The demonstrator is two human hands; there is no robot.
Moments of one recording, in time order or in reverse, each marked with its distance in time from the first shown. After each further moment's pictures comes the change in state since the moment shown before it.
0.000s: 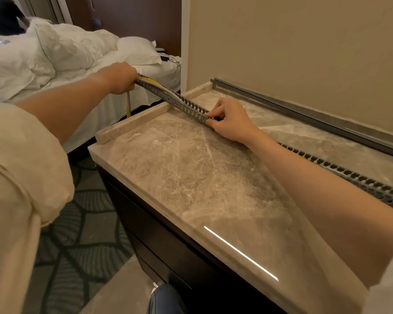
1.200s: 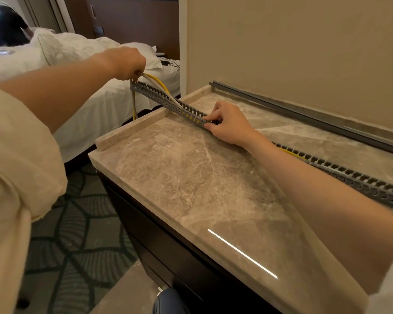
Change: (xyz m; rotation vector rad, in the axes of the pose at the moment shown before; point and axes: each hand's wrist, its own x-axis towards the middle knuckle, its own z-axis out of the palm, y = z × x) left_hand 0.019 0.012 -0.048 0.193 -0.052 0.136; right_hand -0.002 -0.001 0.001 -0.002 -0.035 0.000
